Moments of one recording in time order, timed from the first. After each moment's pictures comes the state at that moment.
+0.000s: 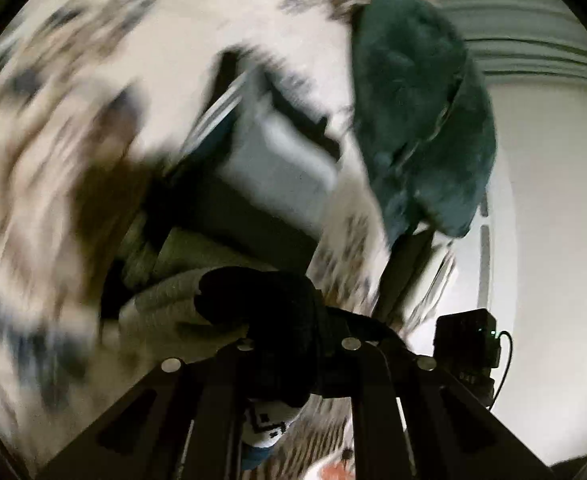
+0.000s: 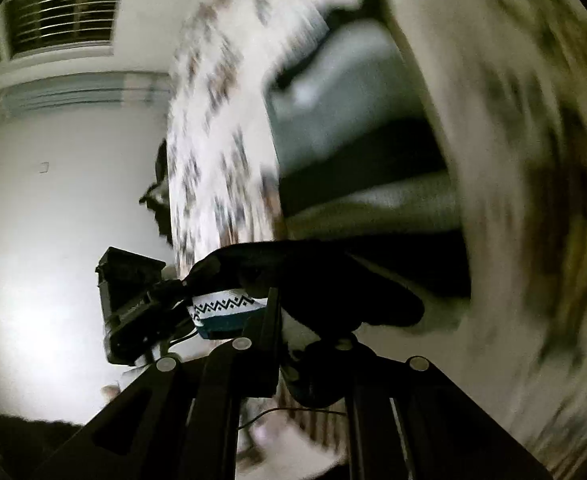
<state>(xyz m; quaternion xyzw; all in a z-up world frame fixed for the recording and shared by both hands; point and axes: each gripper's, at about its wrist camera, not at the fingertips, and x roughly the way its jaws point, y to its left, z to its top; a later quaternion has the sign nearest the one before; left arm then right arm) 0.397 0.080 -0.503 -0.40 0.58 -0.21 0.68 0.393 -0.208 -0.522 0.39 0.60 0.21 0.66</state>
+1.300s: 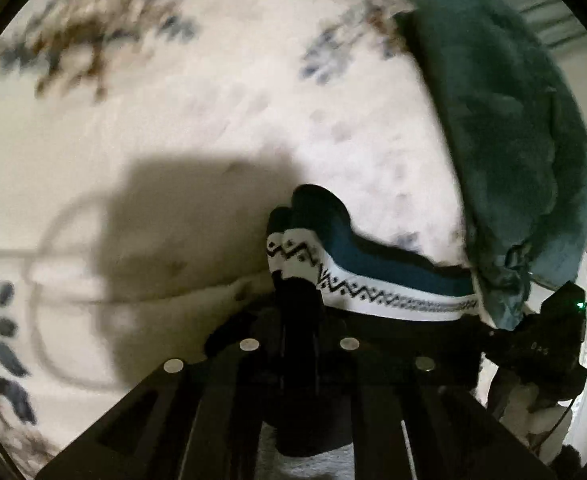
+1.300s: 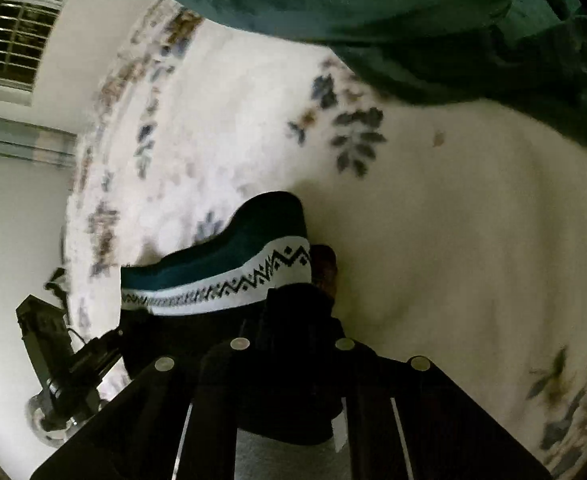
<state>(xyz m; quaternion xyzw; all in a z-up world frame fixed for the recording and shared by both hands) 0.649 0.050 -0.622 -0.24 0.60 -0.13 0.75 0.676 -0.286 -0.618 0.30 0.61 0.05 0.73</state>
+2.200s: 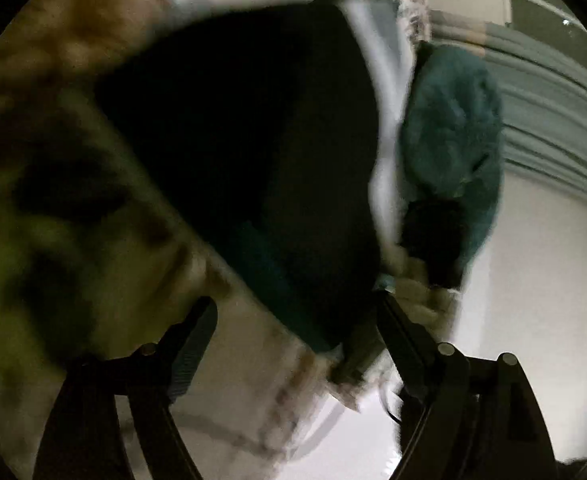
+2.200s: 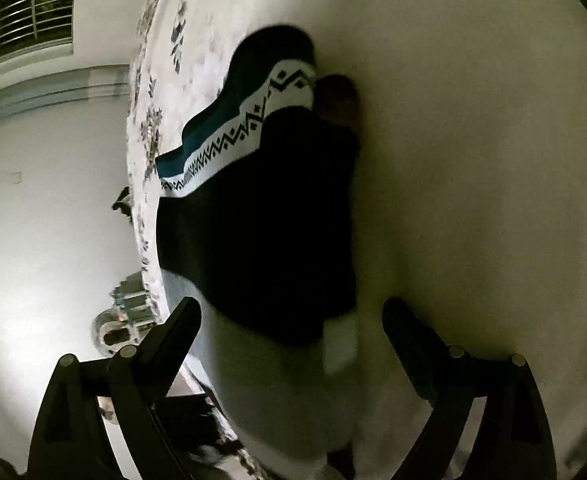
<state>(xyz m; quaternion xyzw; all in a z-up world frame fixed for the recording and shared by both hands) 0.384 0.020 -0.673 -0.58 0.53 -0.16 0.60 0.635 -0.286 -0.681 0.36 0.67 0.24 0.60</state>
